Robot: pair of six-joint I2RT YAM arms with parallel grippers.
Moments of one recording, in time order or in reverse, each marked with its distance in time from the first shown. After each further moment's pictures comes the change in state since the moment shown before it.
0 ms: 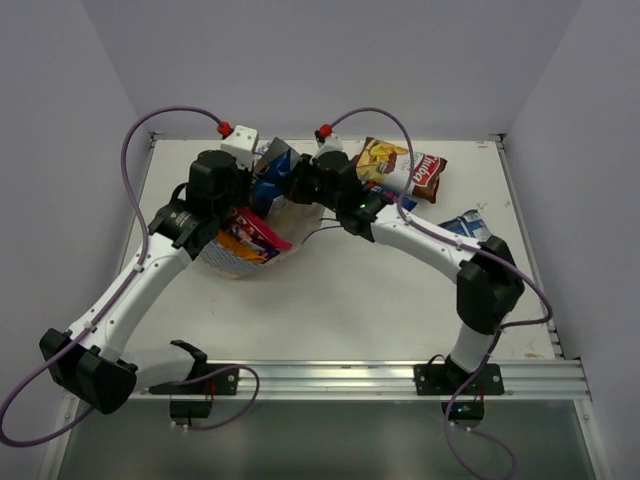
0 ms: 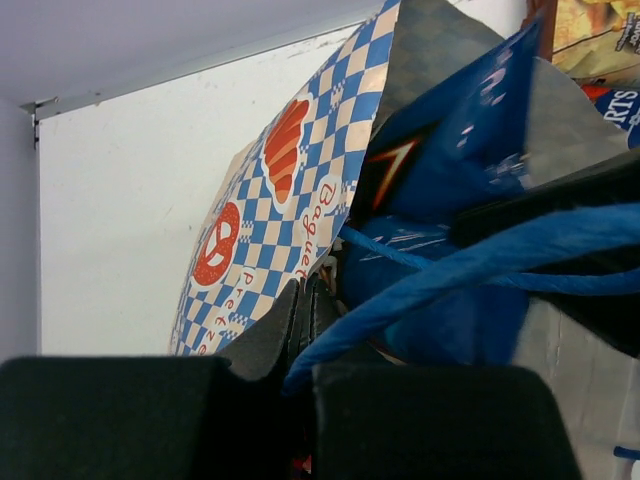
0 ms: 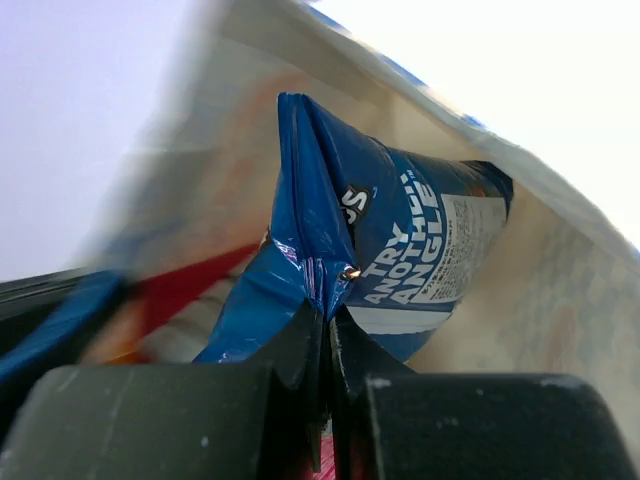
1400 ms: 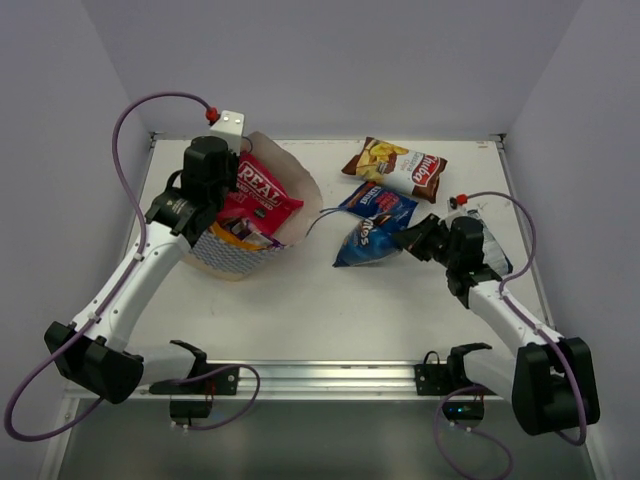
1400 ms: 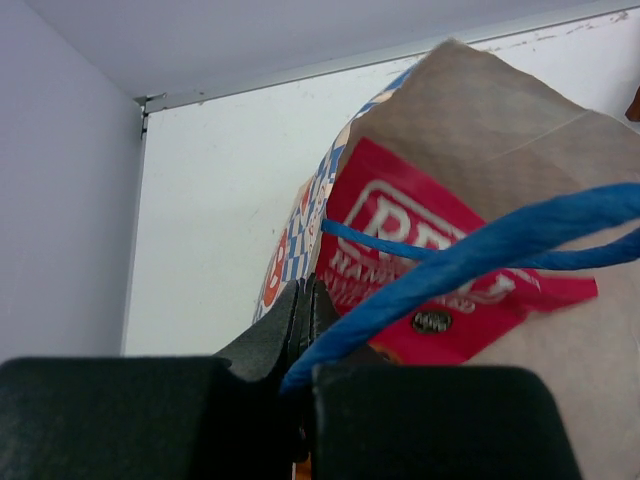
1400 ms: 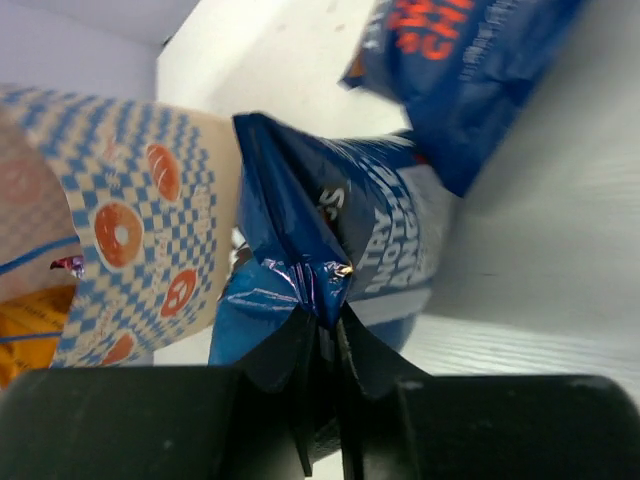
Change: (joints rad) left arm 0.058 0.057 0.084 -0.013 -0.150 0.051; right arm -0.600 -0.699 -0.961 0.169 -0.423 0.085
